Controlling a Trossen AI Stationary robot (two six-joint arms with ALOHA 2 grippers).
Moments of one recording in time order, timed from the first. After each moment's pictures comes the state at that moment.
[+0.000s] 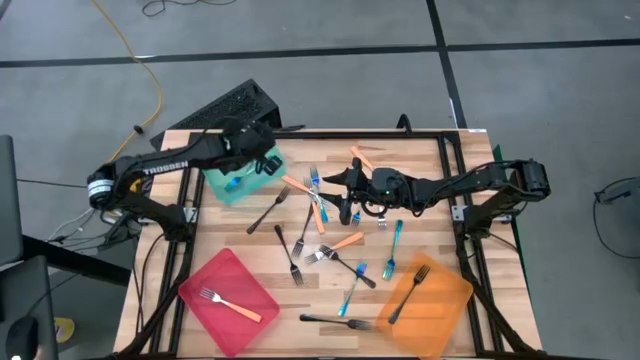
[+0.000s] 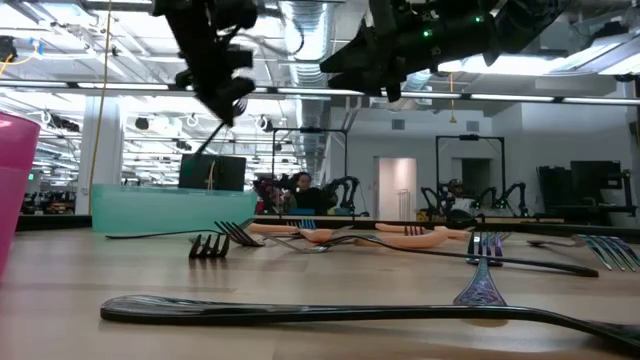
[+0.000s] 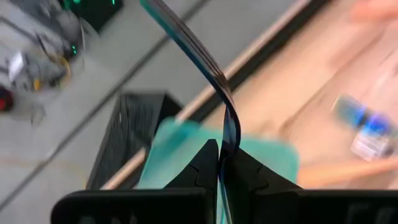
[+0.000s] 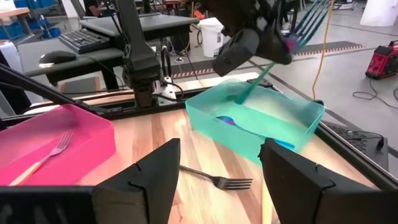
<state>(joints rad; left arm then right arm) 0.45 1.35 1.12 -0.74 -0.58 -0.15 -0.07 1.49 0.82 0.52 0.16 0.09</state>
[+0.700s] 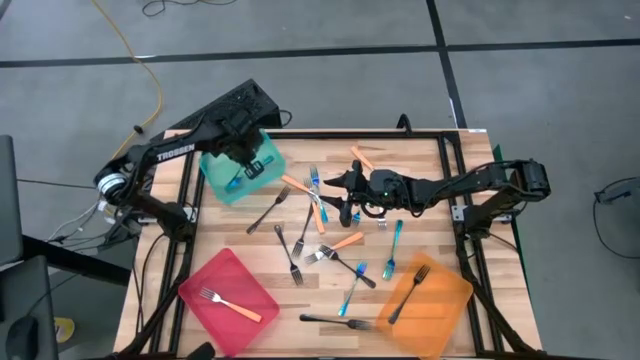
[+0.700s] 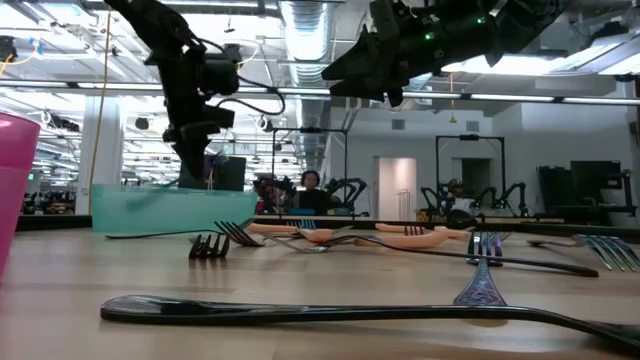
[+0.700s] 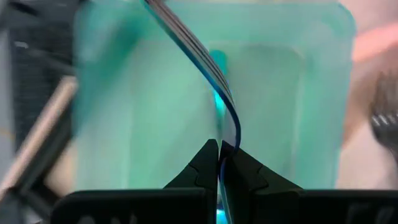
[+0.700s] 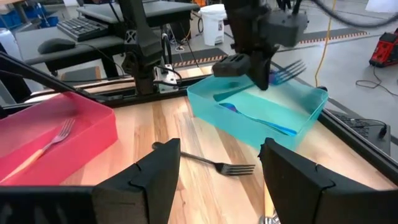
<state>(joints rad) 0.77 1.46 1.02 -0.81 -0.11 0.16 -0.07 1.49 0.82 0.48 0.16 0.11</state>
